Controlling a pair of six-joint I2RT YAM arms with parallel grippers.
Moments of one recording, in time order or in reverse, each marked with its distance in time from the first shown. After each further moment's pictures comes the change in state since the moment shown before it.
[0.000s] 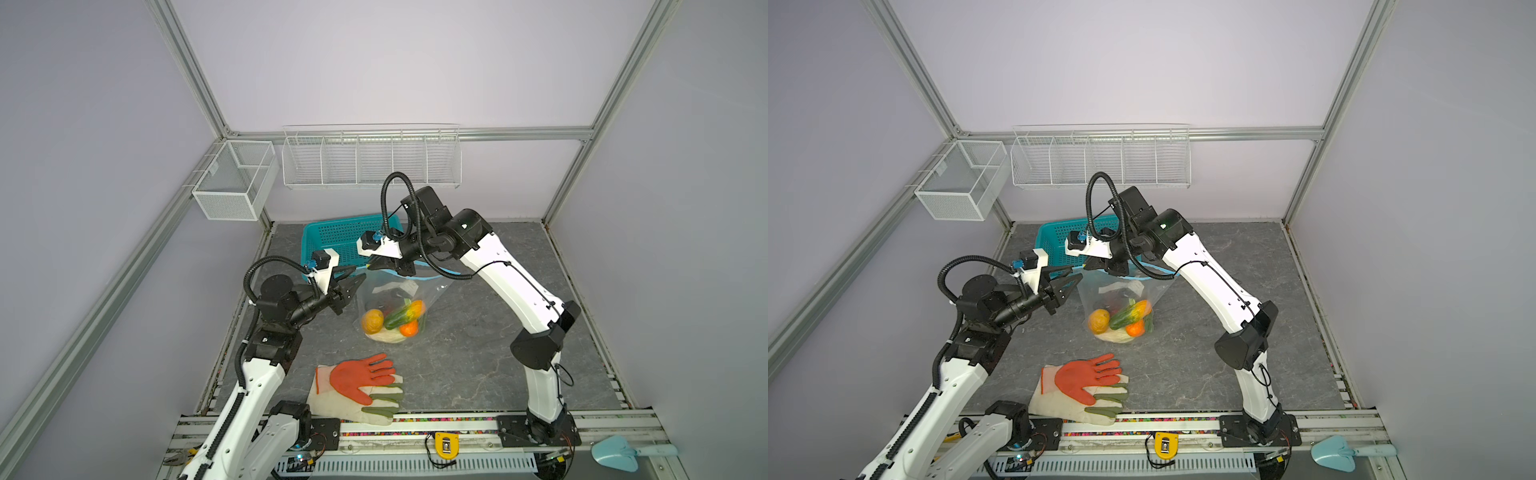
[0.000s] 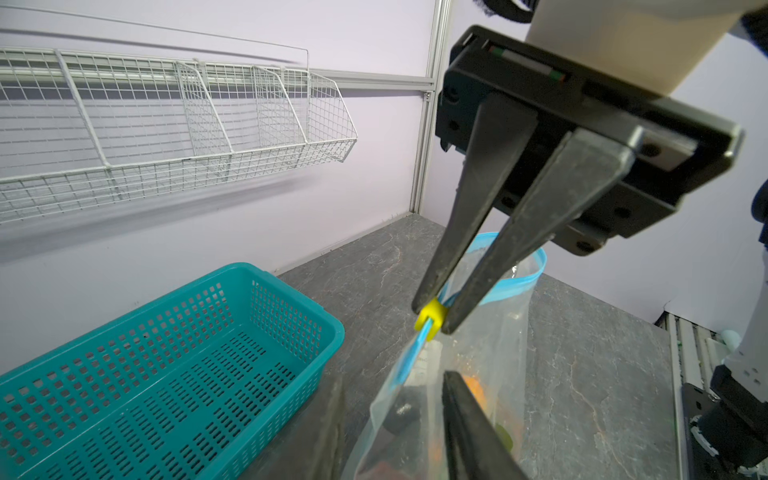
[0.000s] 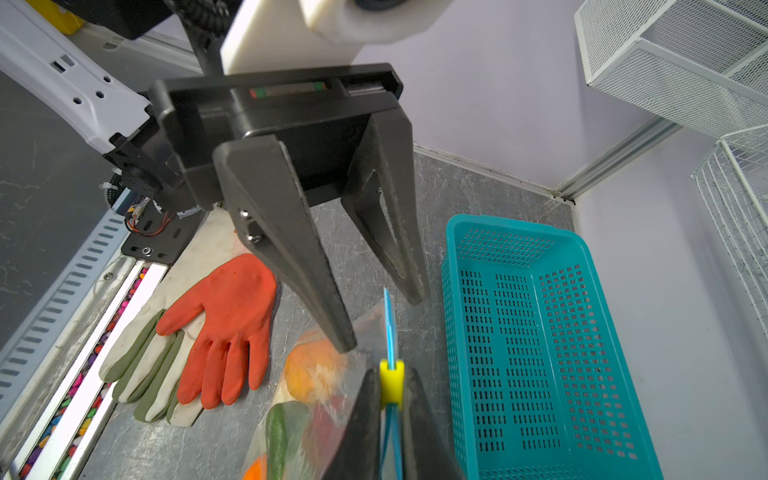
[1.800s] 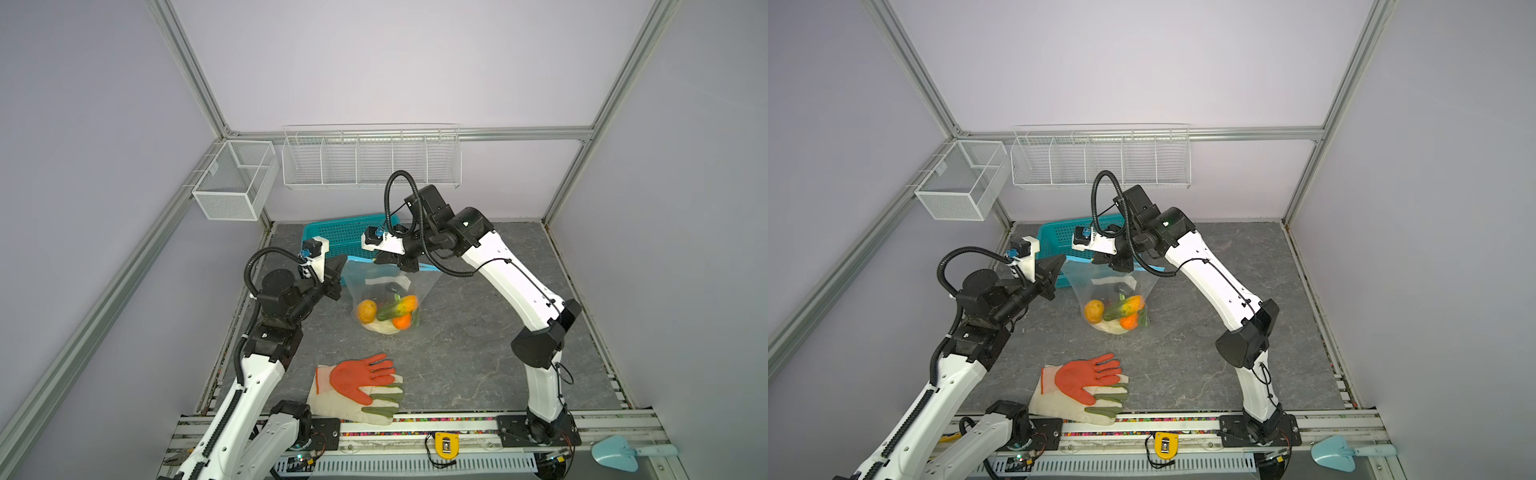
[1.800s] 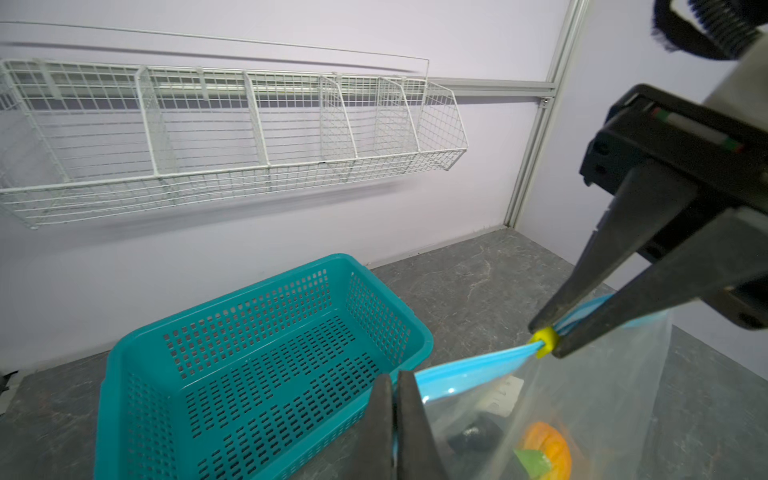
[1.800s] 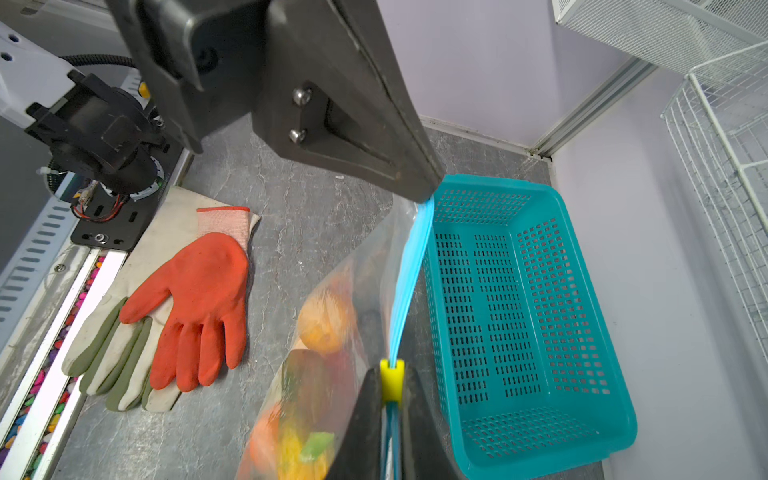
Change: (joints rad) left arm -0.027 0.022 0.054 -0.052 -0.382 -0.009; right arm -0.035 -0.003 -0.027 0.005 0.094 0.023
